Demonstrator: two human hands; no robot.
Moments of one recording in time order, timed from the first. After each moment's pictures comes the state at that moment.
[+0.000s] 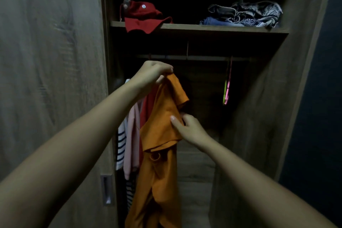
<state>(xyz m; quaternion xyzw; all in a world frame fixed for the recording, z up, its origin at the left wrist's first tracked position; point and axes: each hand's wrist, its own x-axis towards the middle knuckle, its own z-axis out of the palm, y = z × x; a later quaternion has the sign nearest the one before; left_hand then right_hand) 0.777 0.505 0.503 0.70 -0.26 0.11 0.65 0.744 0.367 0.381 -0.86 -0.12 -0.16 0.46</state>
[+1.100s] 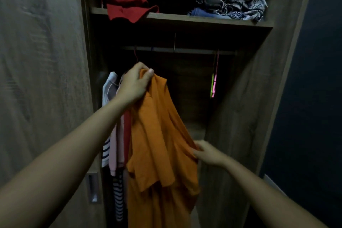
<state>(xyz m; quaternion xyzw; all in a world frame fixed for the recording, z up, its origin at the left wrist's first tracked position) 0.805 0.510 0.454 0.78 -0.27 0.32 0.47 0.741 0.271 0.297 -0.91 -0.10 0.00 0.40</state>
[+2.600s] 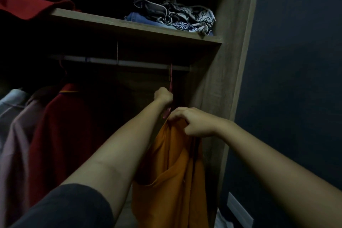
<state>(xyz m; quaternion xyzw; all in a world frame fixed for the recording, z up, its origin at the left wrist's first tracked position) 0.931 0.194 0.472 0.85 -0.20 0.05 0.48 0.755 0.146 0.471 -0.99 -0.07 -0.04 0.11</state>
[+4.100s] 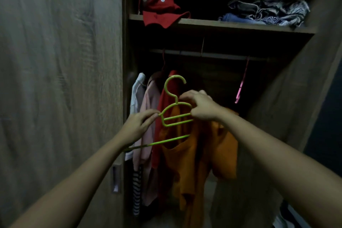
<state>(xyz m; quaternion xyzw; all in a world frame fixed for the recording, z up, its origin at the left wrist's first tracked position) 0.807 0.582 0.350 0.81 -0.34 0.31 0.35 0.787 0.346 0.435 -0.97 -0.18 -0.15 0.11</state>
